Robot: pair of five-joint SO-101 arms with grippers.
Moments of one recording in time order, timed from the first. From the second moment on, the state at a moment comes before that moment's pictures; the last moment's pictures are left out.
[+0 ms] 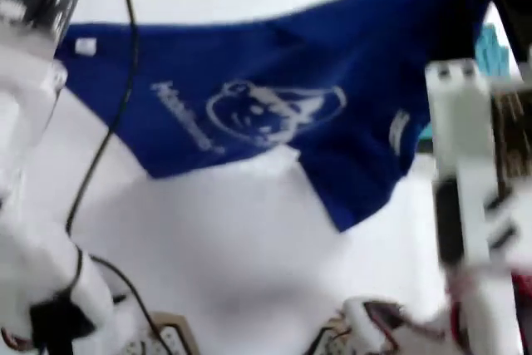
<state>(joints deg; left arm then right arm) -21.0 -19.7 -45.6 101.5 -35.1 -2.0 -30.7 -49.8 81.3 25.3</state>
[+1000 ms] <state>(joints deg) -21.4 -17.2 -17.5 86.8 -35.1 -7.7 -19.7 -22.2 67.6 24.8</state>
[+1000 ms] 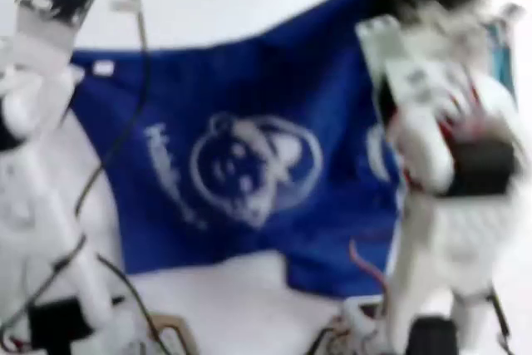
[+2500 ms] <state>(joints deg) -14.4 60.2 -68.6 79.8 -35.2 -7.6 30.3 -17.0 36.4 24.7</state>
